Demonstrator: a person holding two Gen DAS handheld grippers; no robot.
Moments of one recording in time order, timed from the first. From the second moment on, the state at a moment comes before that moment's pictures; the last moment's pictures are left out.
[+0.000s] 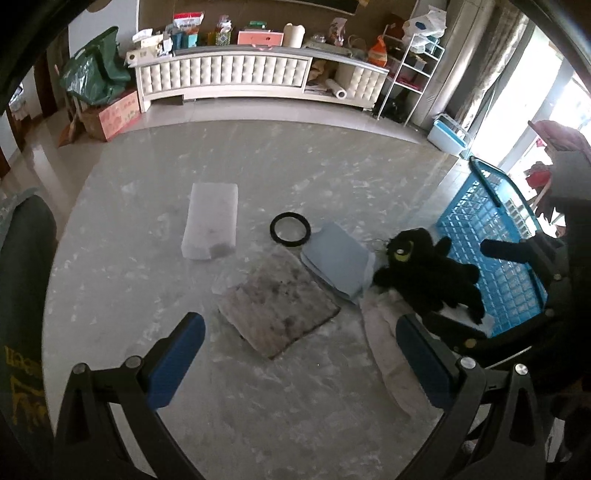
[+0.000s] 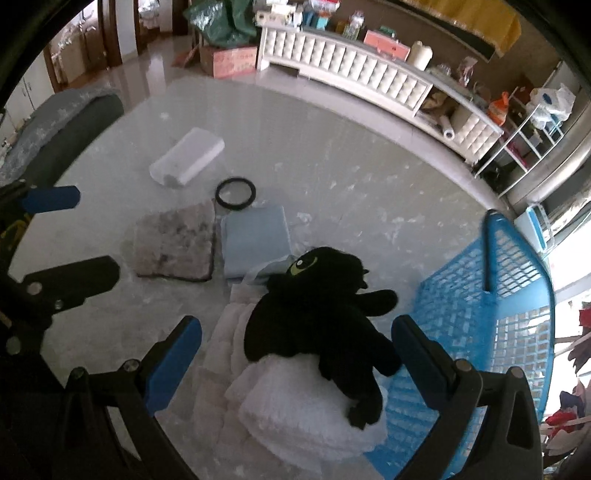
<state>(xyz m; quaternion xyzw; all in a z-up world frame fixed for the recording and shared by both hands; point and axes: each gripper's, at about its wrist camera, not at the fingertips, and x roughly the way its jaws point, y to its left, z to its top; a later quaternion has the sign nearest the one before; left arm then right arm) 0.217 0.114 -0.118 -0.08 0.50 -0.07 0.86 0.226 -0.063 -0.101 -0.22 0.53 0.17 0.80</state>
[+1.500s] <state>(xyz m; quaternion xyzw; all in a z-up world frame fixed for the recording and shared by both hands) 0.202 0.110 -0.100 -0.10 0.48 -0.08 0.87 0.222 -0.124 -0.041 -0.09 0.51 0.14 0.84</state>
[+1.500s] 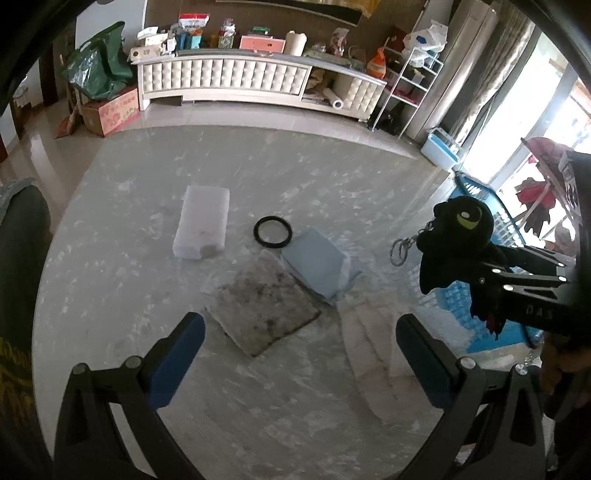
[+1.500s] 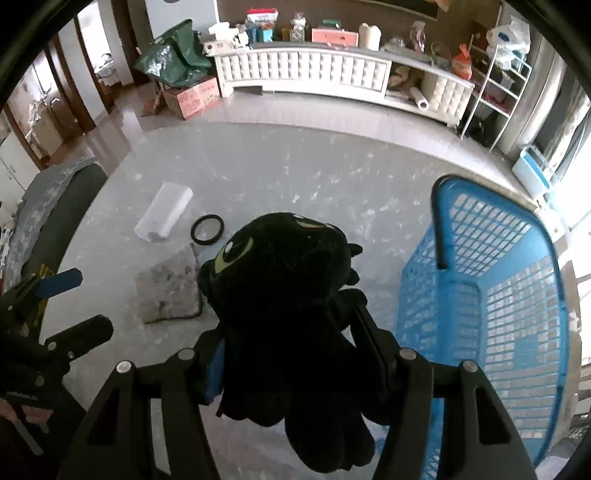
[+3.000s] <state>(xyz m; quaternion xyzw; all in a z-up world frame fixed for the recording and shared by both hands) 0.197 0.013 -0.090 -0.05 0.49 -0.10 0.87 0.243 -0.243 -0.094 -0.01 0.53 0.10 0.84</state>
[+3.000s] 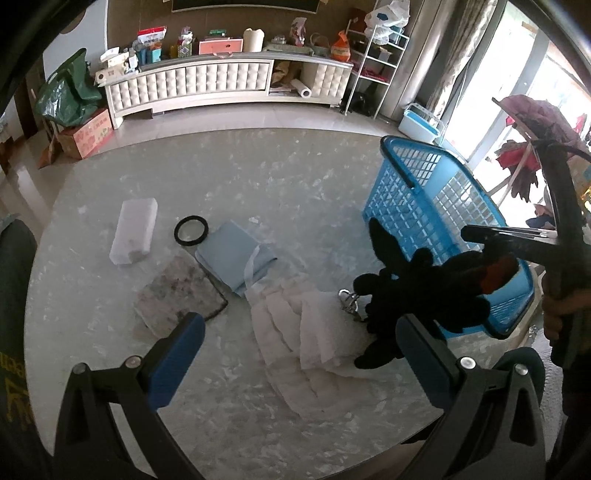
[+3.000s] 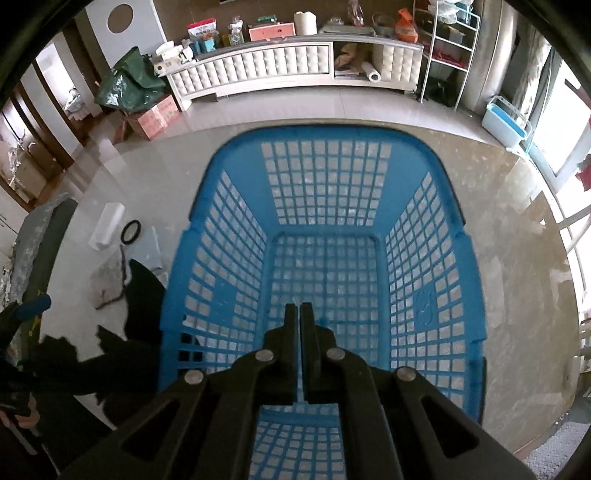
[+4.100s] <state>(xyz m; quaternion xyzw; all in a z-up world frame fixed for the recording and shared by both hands) 0.161 0.059 -0.072 -0.06 0.47 -0.08 0.88 0.153 -0.196 -0.046 -0.05 0.47 0.09 0.88</state>
